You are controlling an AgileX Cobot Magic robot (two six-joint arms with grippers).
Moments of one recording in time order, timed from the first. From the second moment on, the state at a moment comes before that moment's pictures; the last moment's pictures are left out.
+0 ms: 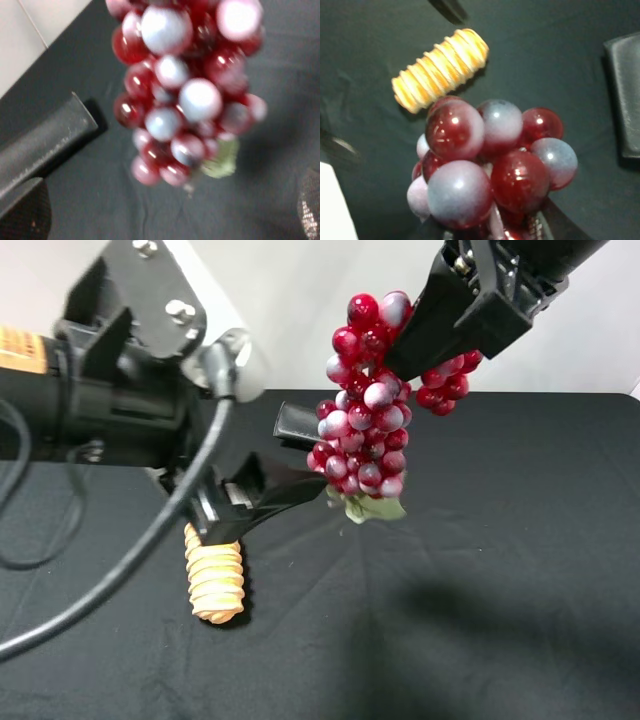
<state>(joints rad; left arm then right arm) -0.92 1.17 -0.69 -0.35 0.00 0.58 0.68 1.34 -1.39 0.30 1.14 -0.61</state>
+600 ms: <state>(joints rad) -0.92 1.28 -0.69 -0.35 -0.23 0.46 0.68 1.34 -1.39 0.47 1.12 -0.61</state>
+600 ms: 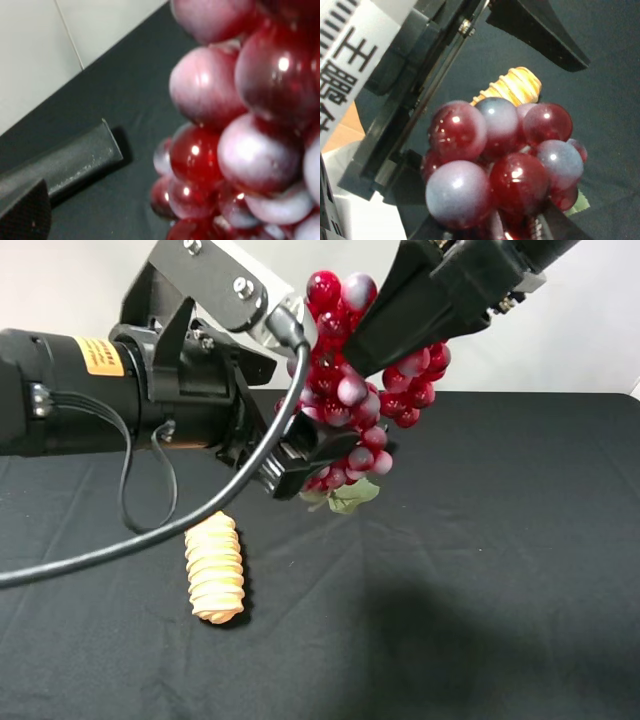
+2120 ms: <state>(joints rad) -0.92 1.28 -0.69 -0.35 -0.24 0.45 0.68 1.34 -1.39 0.33 1.13 -0.52</state>
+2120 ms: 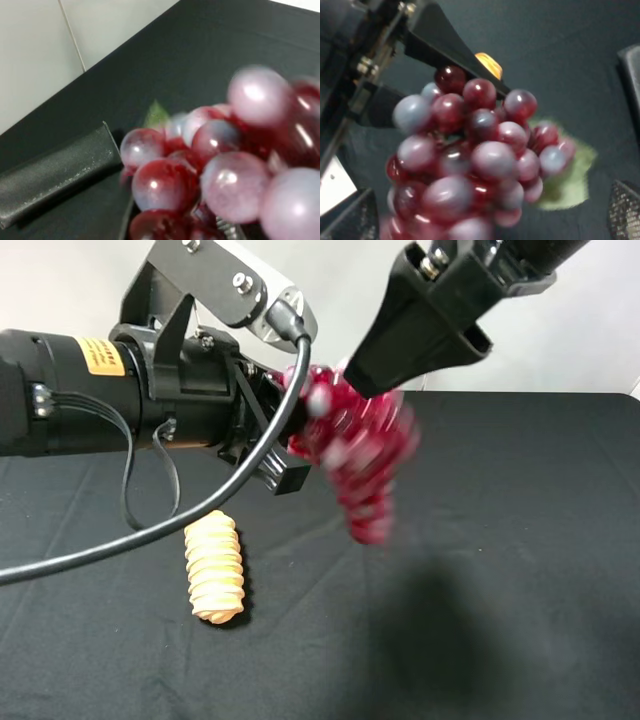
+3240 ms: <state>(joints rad) -0.92 1.29 -0.69 -0.35 -0.24 0.45 0.68 1.07 -1.33 0.14 1.22 -0.12</state>
